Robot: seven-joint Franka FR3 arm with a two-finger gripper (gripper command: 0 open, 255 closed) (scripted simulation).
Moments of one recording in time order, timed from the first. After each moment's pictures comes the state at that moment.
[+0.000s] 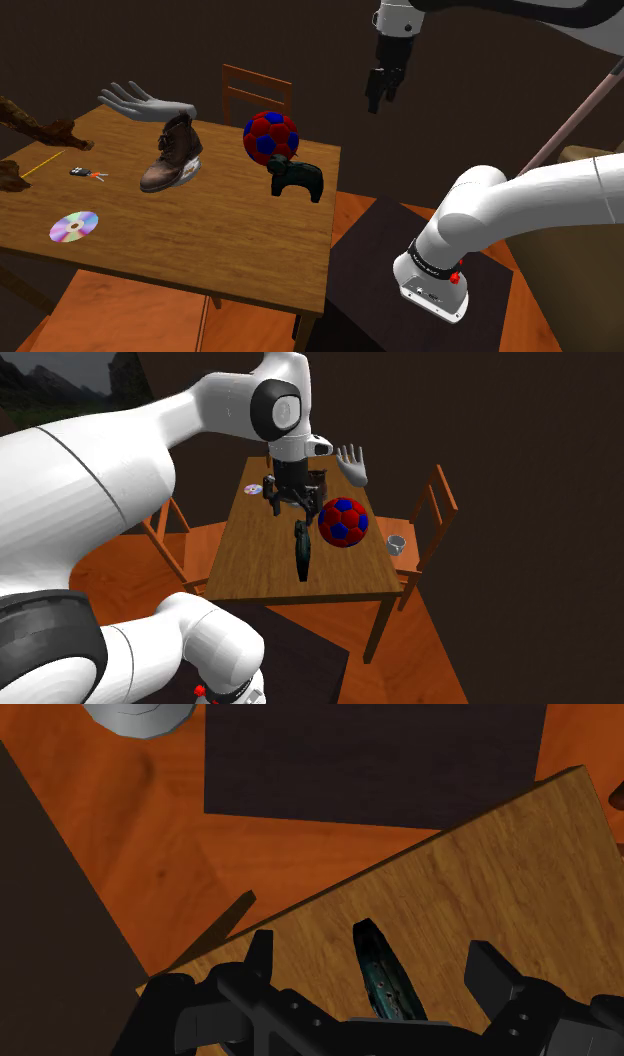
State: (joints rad) arm 0.00 -0.74 -0.04 -2.28 -0.07 1.46 -0.05
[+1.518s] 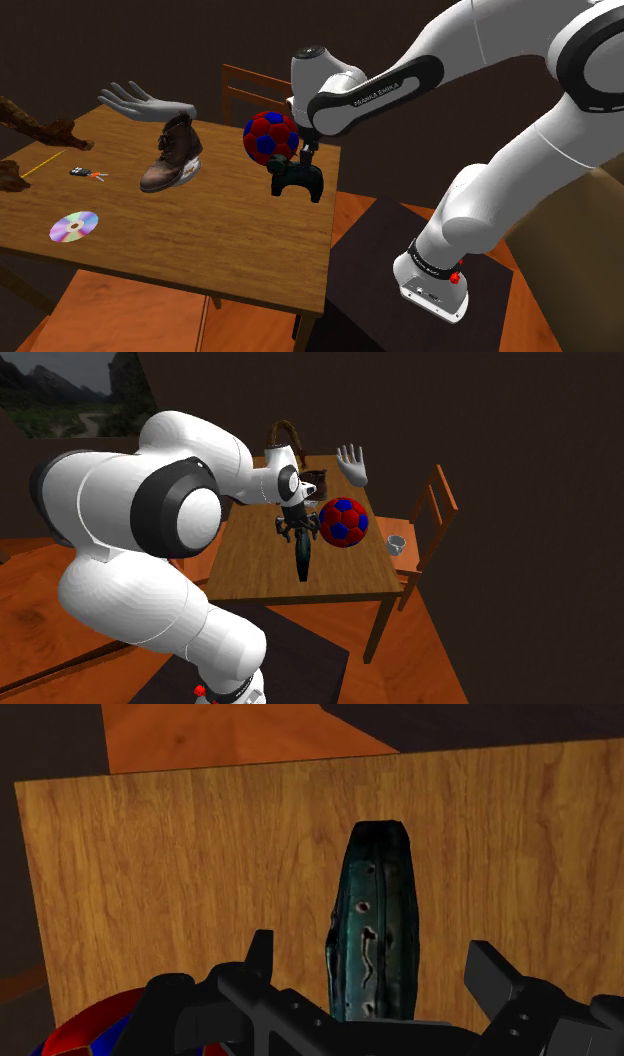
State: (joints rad) arm 0.11 -0.23 0.06 -2.48 -0.24 2.21 -0.13
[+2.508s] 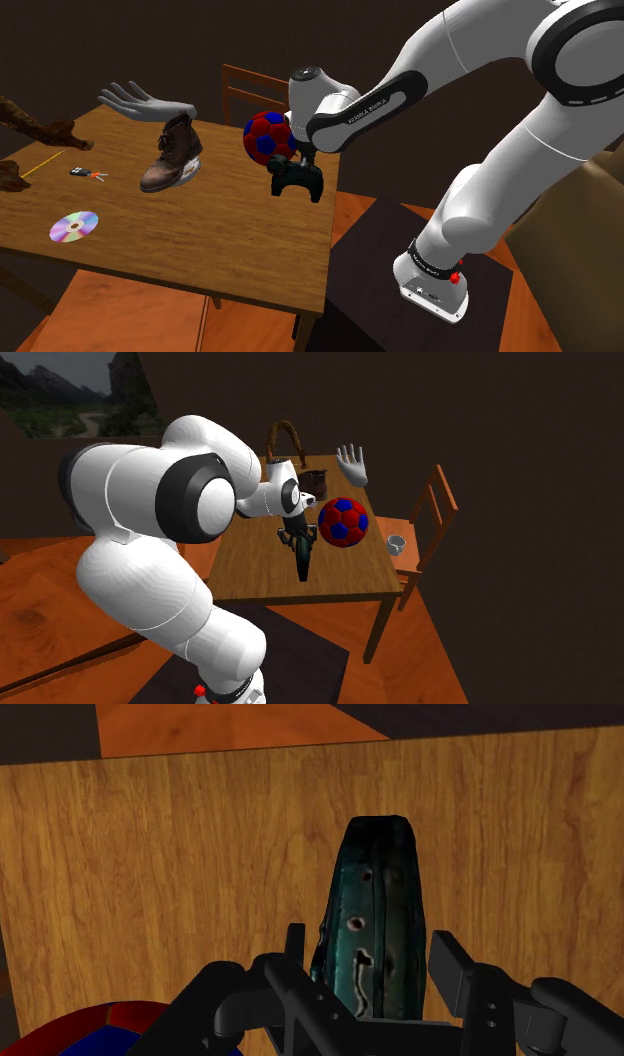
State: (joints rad) arm 0.10 -0.15 0.07 -2.53 -0.28 2.33 -0.10
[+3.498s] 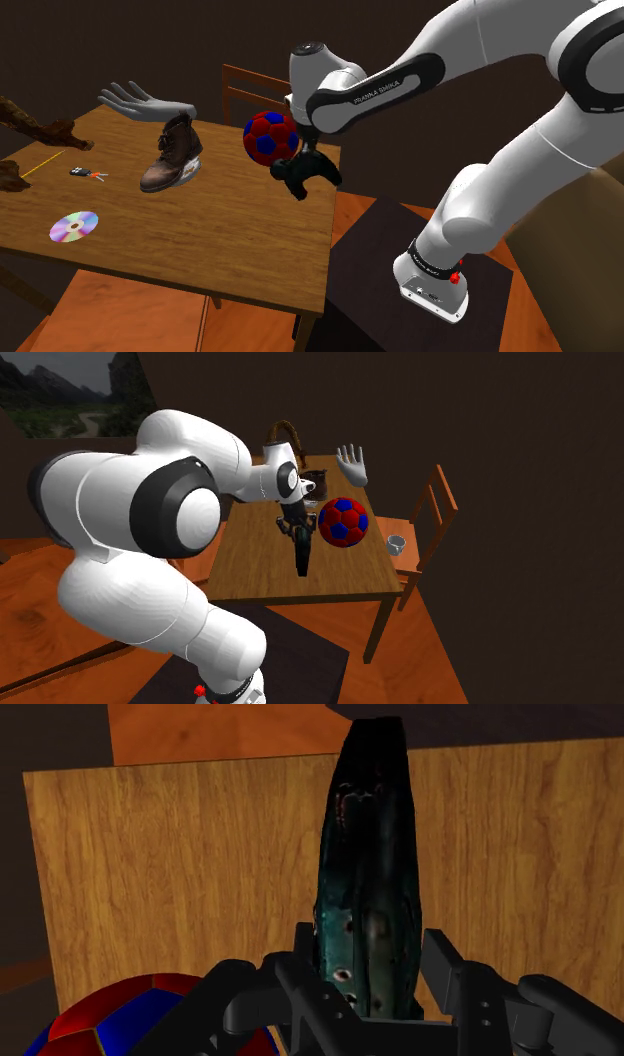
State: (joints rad) arm 0.11 -0.24 0.07 -2.47 -0.24 2.19 -0.14
